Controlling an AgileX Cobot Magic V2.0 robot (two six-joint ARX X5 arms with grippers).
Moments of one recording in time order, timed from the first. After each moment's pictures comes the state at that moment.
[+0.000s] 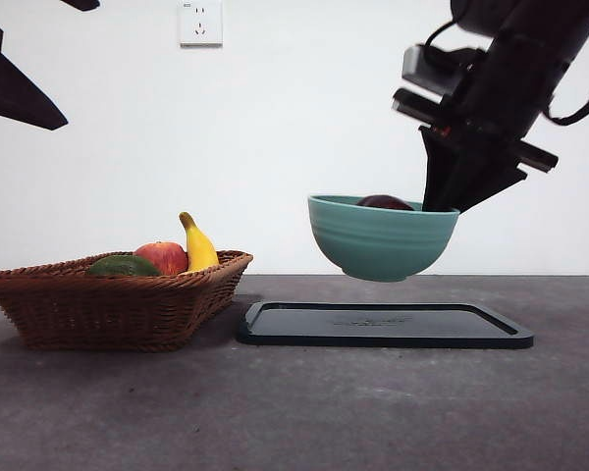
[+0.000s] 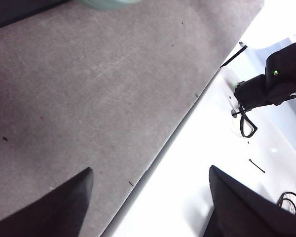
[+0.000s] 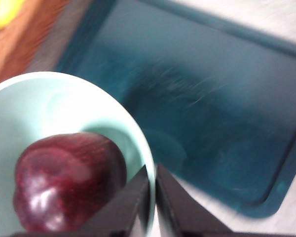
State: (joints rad) left arm -0.41 1.00 0.90 -0.90 0.74 0.08; right arm 0.36 1.58 1.18 -0.58 -0.25 0.08
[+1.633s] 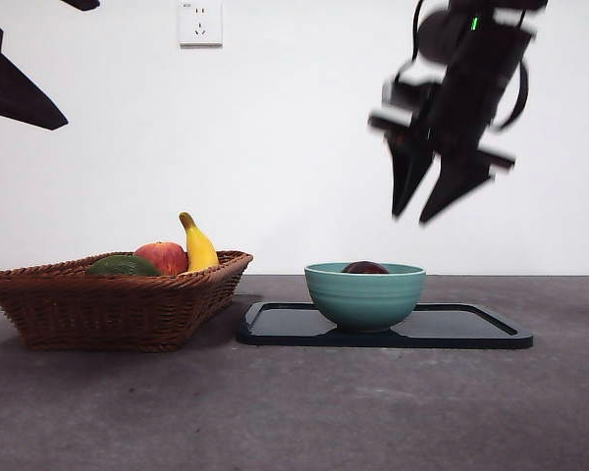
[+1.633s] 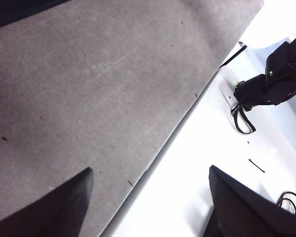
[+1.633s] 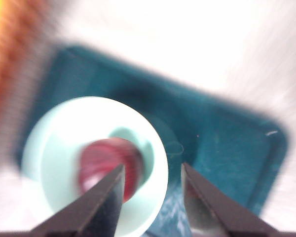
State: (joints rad) left arm -0.41 1.00 0.90 -0.90 0.74 0.08; right arm 0.30 1.84 1.62 -0.79 -0.23 0.07
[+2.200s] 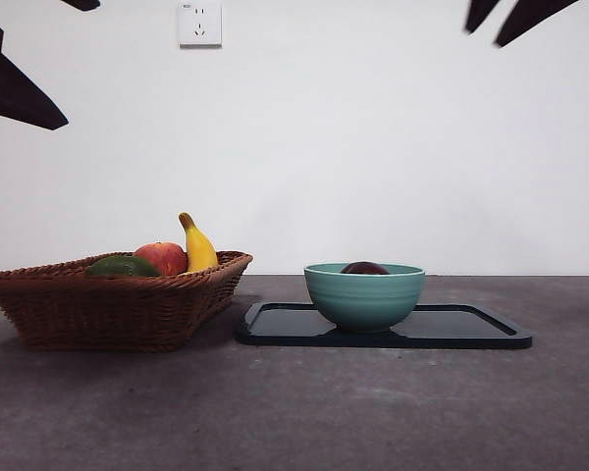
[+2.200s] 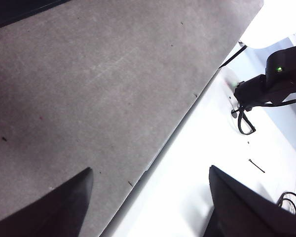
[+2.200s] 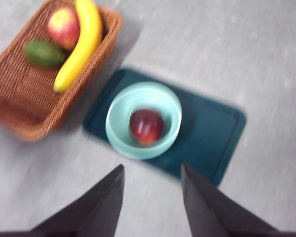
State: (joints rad) left arm -0.41 1.00 0.90 -0.90 0.74 0.08; right arm 0.30 1.22 1.36 -0.90 -0.24 0.03
